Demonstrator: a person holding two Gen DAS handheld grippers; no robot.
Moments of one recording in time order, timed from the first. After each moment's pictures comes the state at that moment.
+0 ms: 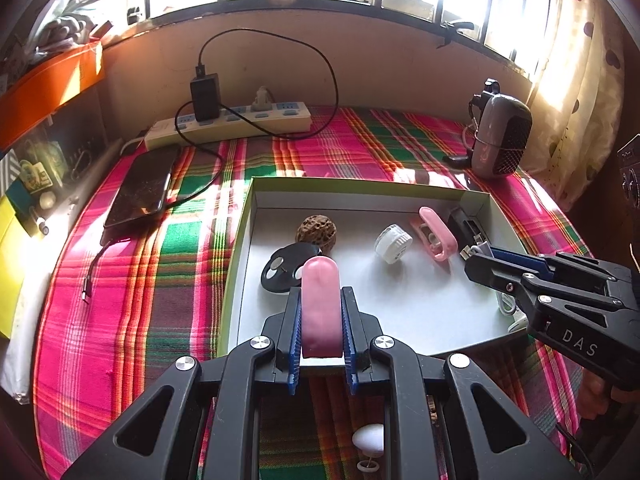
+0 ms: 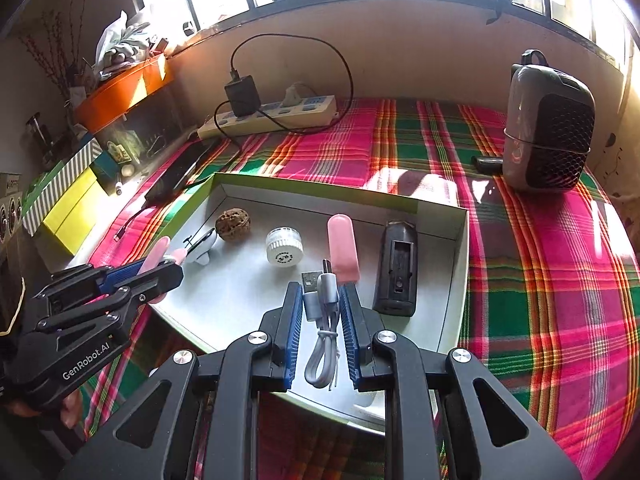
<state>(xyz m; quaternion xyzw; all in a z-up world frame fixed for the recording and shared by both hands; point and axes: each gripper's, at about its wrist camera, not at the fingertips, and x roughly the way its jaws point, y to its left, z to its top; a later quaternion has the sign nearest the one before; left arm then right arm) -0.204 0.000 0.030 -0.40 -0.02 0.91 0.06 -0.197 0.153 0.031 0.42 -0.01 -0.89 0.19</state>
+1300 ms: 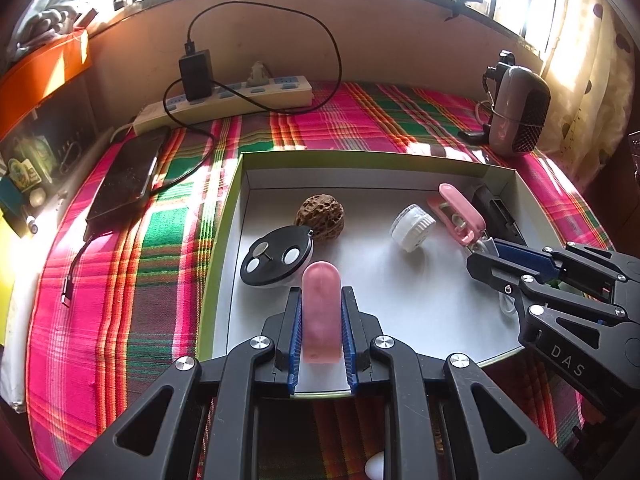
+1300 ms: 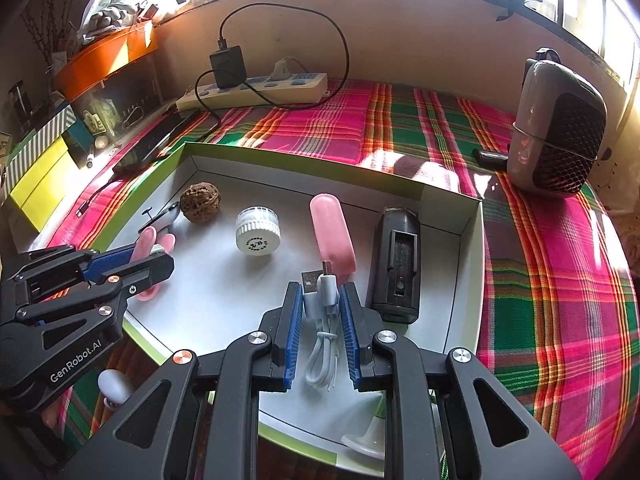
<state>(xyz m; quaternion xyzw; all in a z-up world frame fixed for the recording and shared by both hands) -0.225 0.006 0.008 -0.43 0.00 0.90 0.05 -0.210 0.138 0.007 0.43 0.04 -0.89 0.16</state>
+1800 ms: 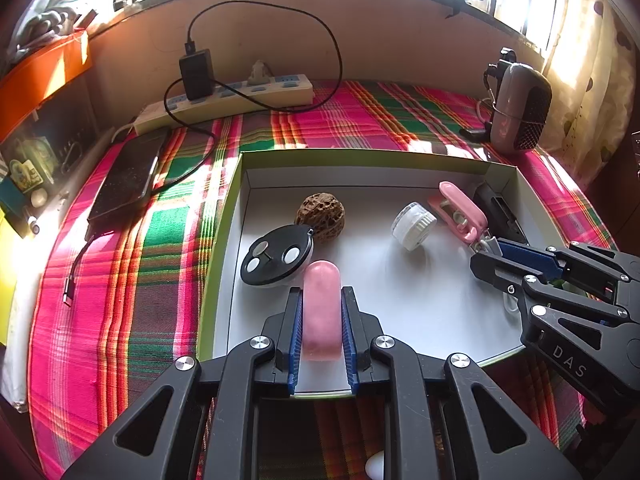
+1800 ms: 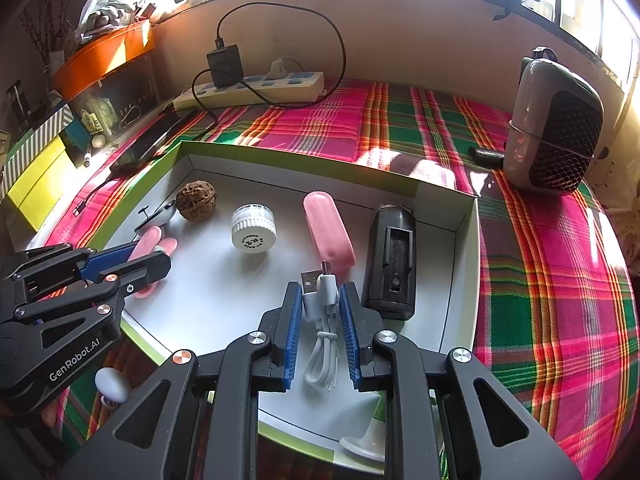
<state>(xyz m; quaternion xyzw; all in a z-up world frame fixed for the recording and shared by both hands) -0.224 0.007 0.007 -0.43 0.00 0.90 0.05 -0.208 0.138 0.006 0.43 0.04 -0.89 0.15</state>
